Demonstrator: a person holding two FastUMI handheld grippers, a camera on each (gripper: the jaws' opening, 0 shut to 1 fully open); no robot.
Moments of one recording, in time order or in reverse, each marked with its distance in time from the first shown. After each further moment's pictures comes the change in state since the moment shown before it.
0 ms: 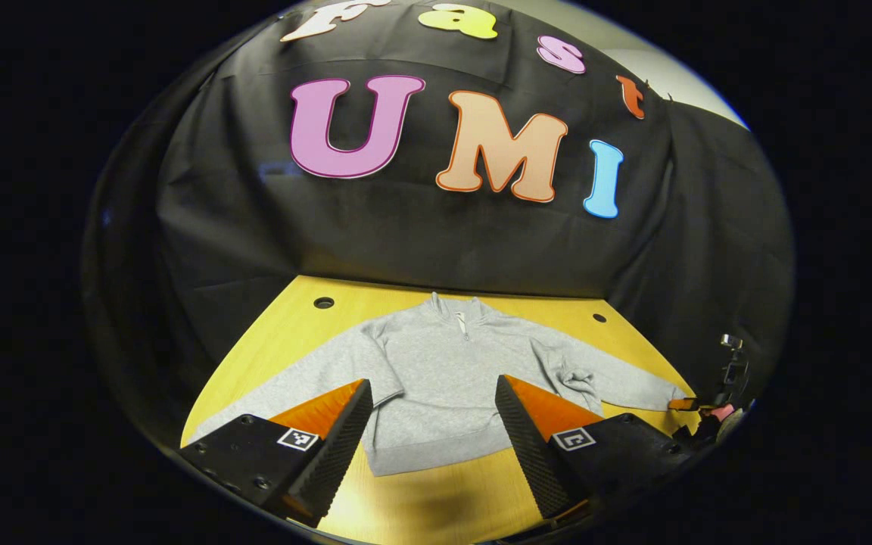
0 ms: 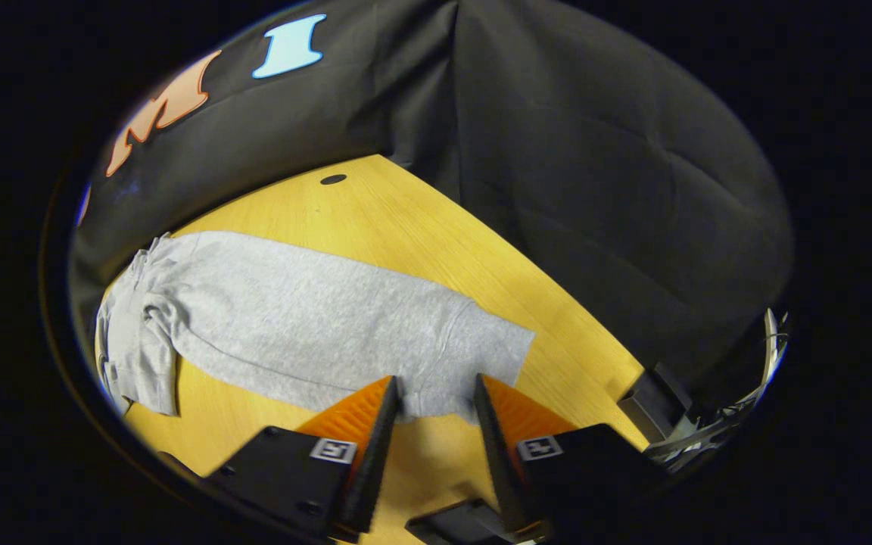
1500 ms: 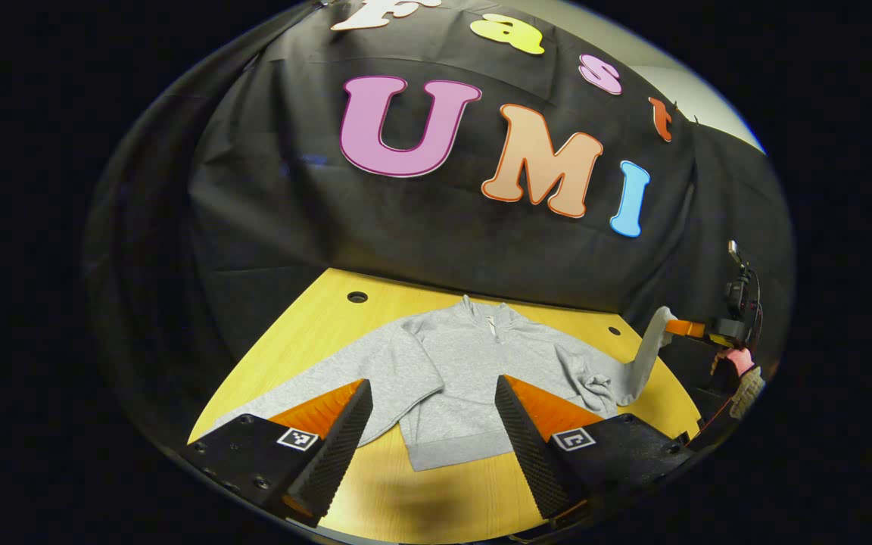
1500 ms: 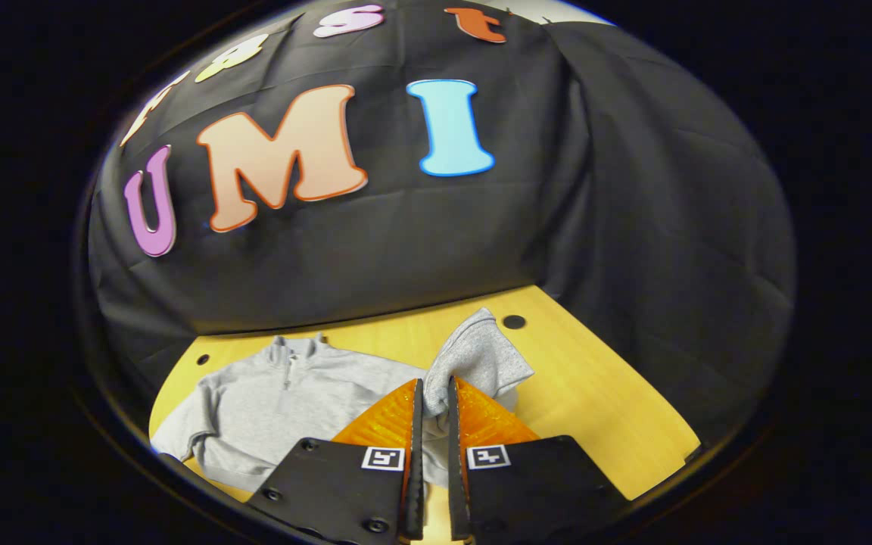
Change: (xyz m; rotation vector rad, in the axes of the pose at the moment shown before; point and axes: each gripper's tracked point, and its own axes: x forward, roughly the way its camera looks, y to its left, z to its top) left arm -0.027 0.075 -0.005 -0.085 -0.032 0.058; right arm -0.138 0.297 0.183 -0.093 -0.373 0.371
